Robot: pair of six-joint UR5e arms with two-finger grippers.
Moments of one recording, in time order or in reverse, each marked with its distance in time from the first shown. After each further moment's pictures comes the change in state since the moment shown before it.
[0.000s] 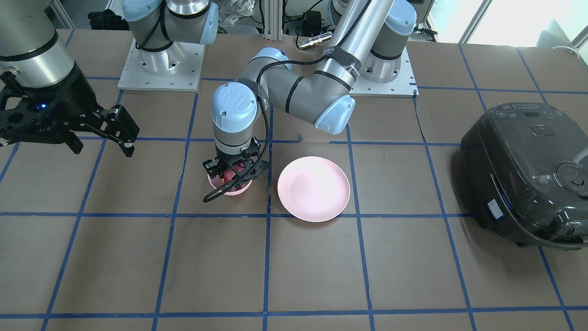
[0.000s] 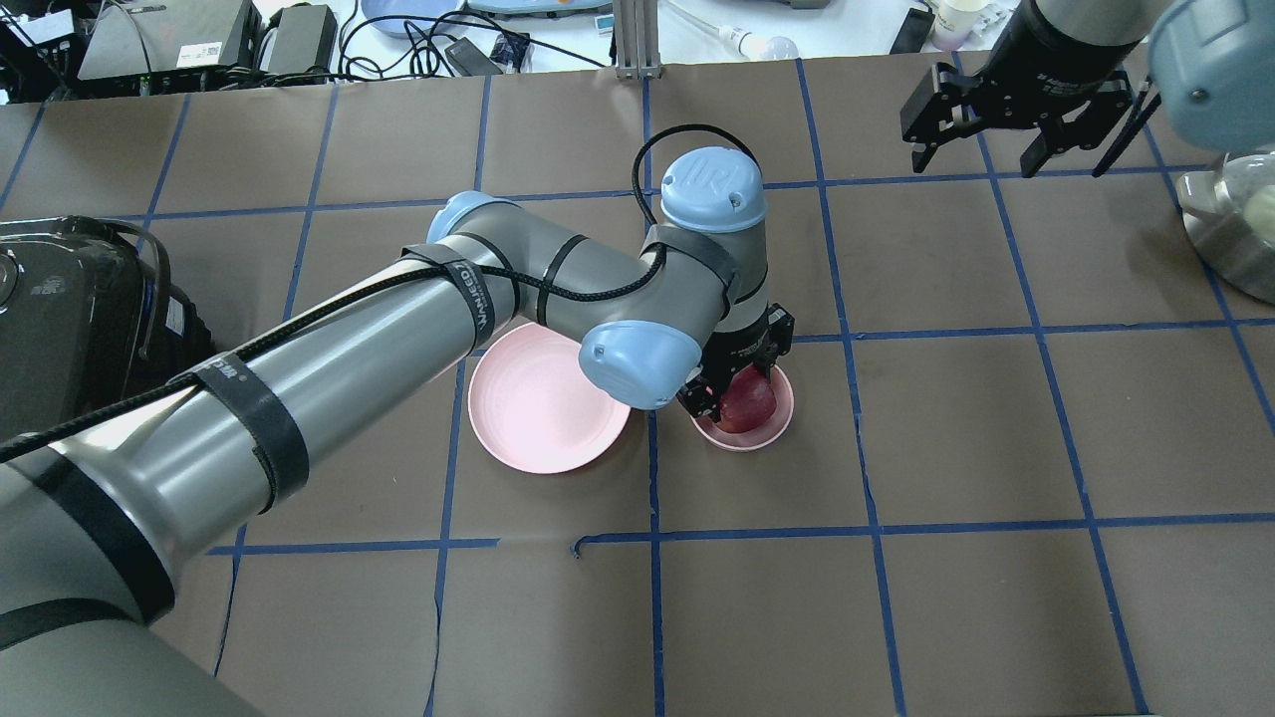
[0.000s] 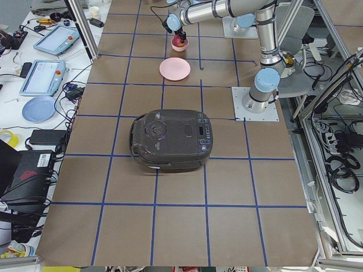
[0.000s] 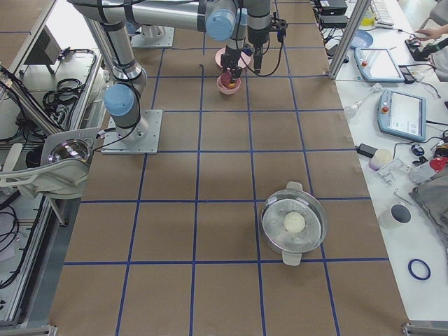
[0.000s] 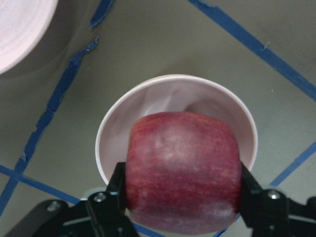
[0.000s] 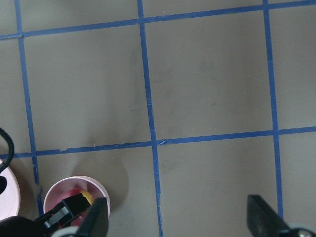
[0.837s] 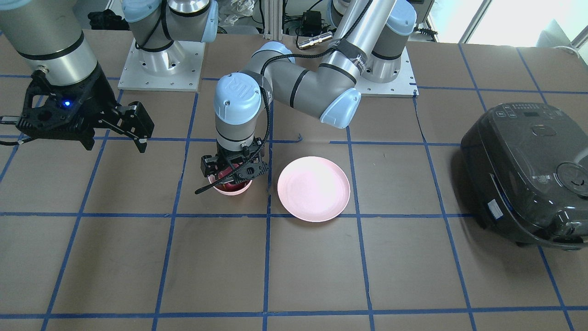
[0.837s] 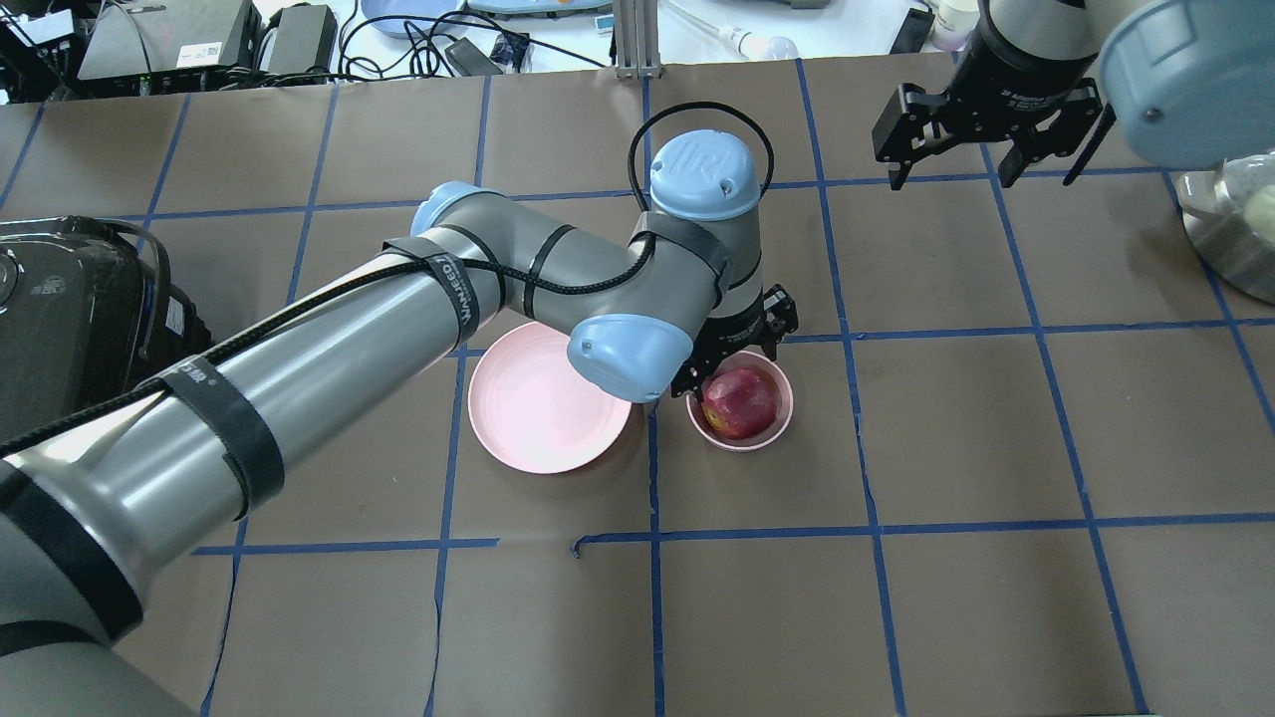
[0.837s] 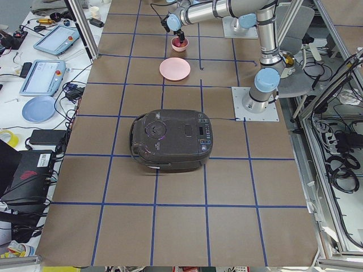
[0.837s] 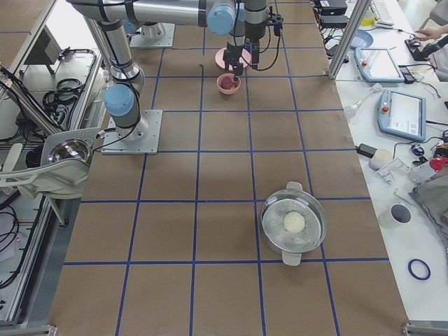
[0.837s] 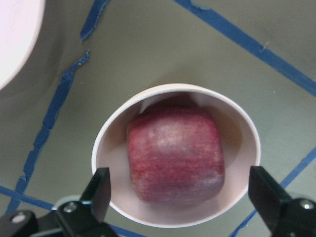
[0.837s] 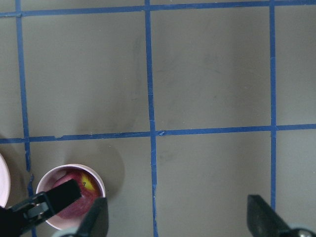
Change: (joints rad) left arm 0.019 0.051 0.008 0.018 0.041 0.176; right arm 0.039 -0.001 0.010 0.014 -0.065 0.000
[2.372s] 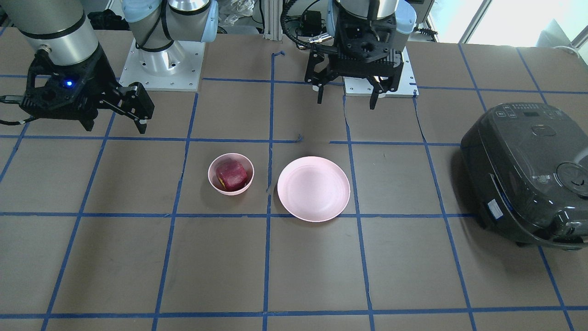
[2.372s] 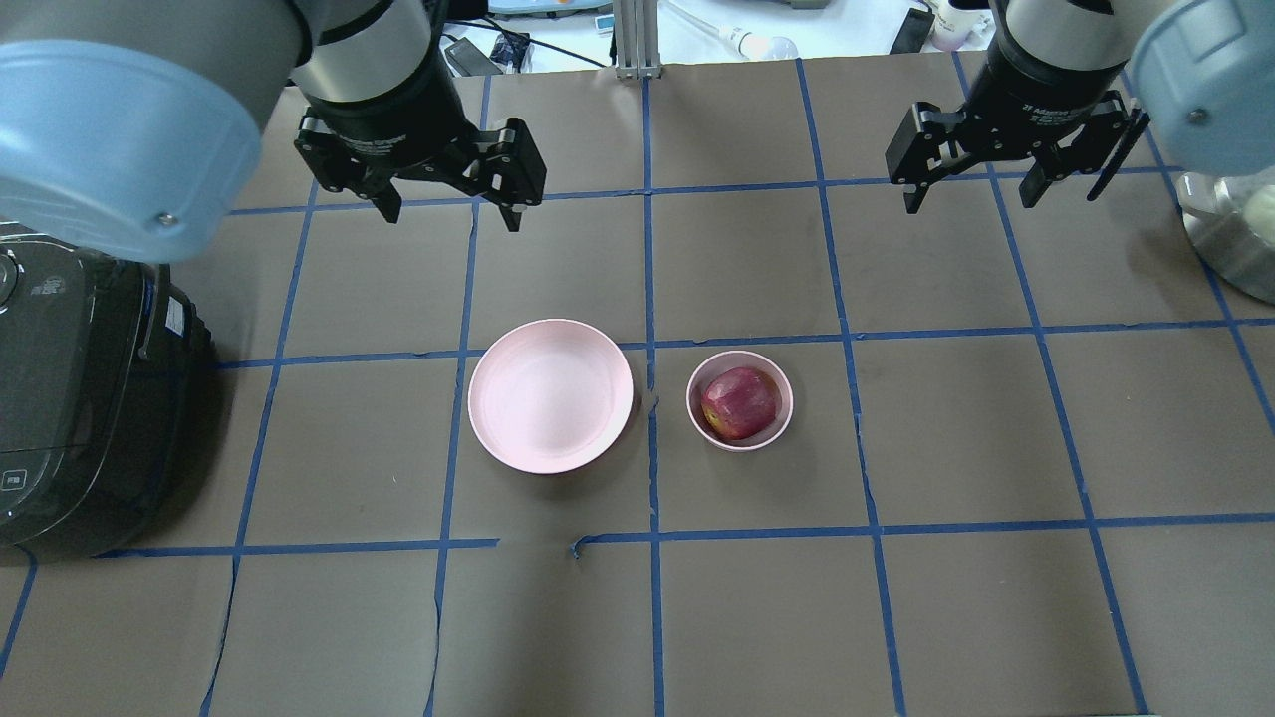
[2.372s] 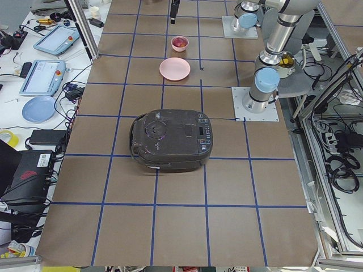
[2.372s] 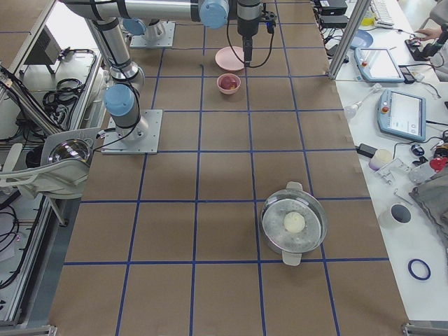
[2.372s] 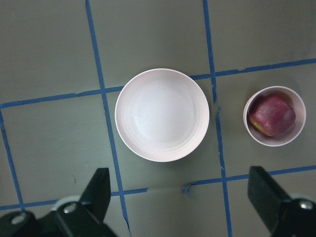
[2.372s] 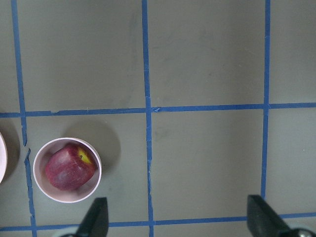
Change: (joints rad) left arm 0.308 0.448 0.119 -0.472 0.176 0.874; right arm 0.002 -0.046 0.001 0.087 -0.008 -0.013
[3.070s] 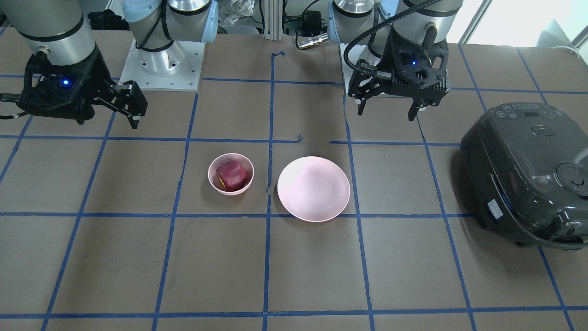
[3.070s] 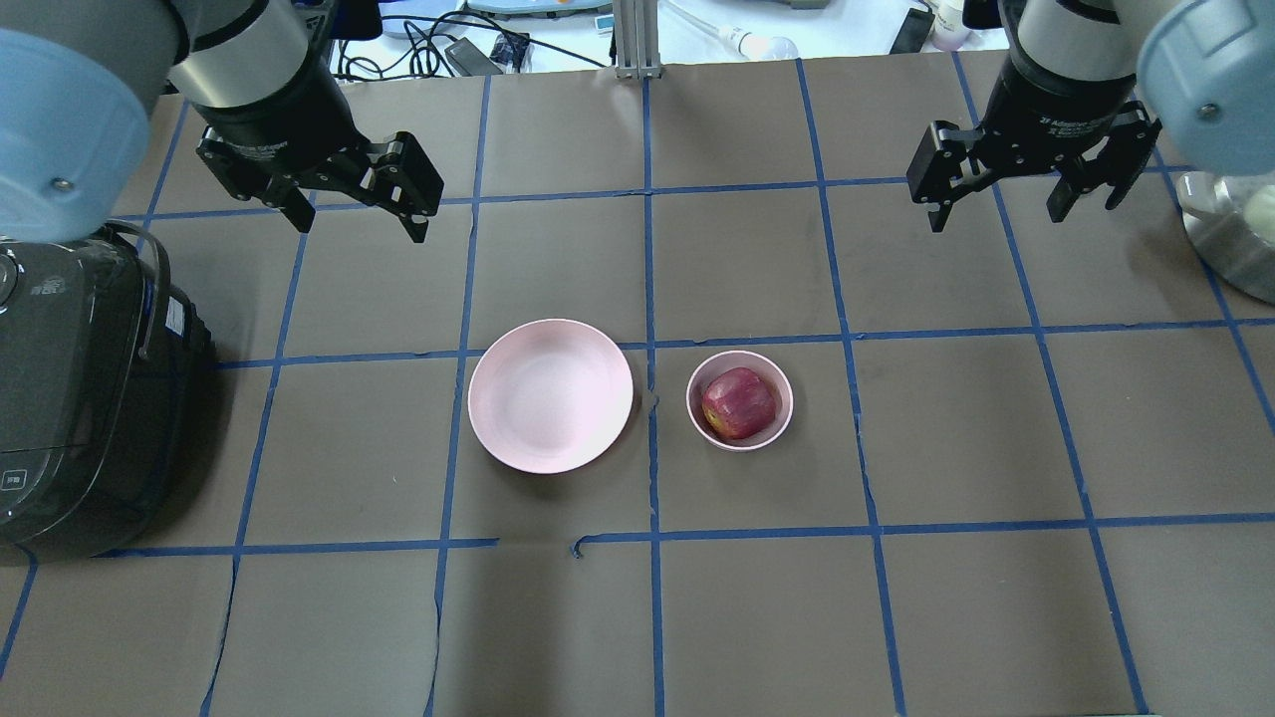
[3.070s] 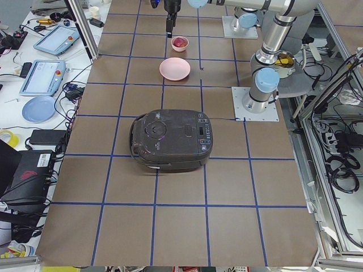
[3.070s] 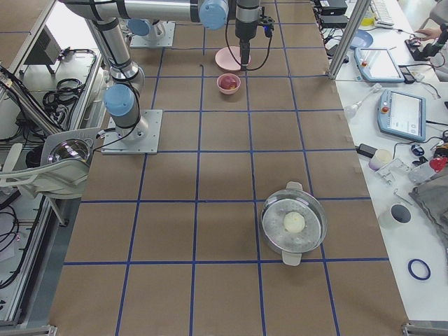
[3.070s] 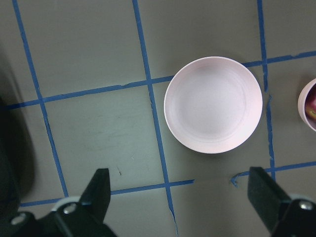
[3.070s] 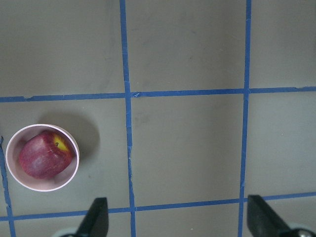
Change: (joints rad) left arm 0.128 0.024 -0.061 -0.017 -0.008 0.125; right arm -0.004 -0.013 -0.001 0.055 -0.056 -0.001
